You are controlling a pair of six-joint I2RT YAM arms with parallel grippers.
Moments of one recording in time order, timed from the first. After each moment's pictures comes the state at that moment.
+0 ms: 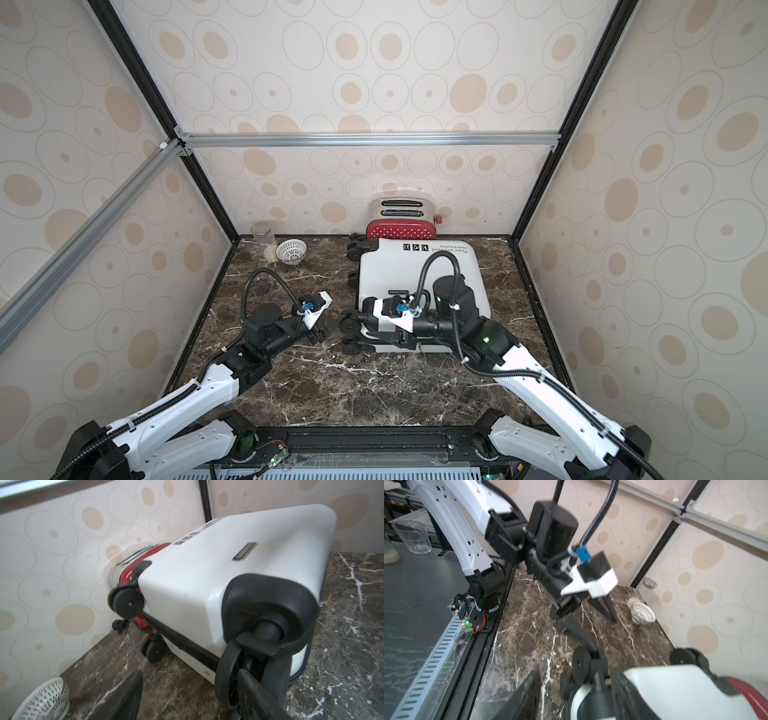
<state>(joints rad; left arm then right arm) -0.58 0.99 0.57 0.21 0.27 0.40 0.68 0.89 0.88 -0.34 -0.58 -0.48</state>
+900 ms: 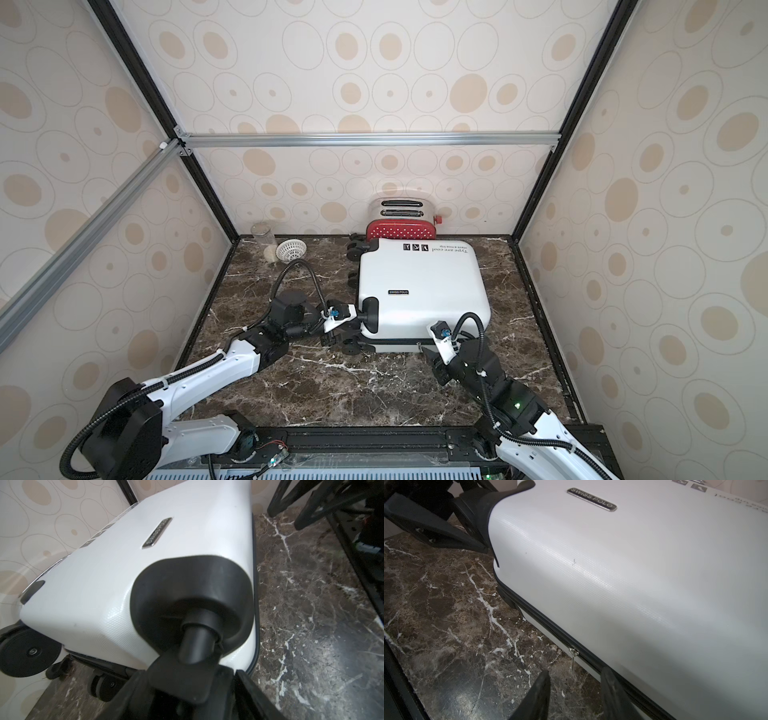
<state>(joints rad) -0.58 1.25 0.69 0.12 0.54 0.62 0.69 0.44 0.46 -0.48 0.08 -0.01</state>
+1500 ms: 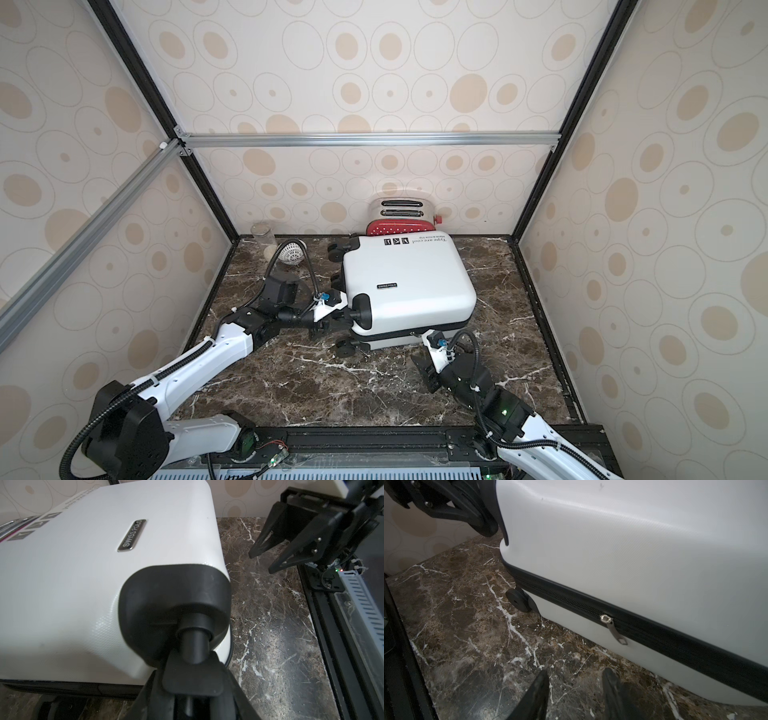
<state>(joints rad) -0.45 1.25 0.88 -0.29 0.71 0.62 0.82 0.37 0.22 -0.24 0.12 0.12</state>
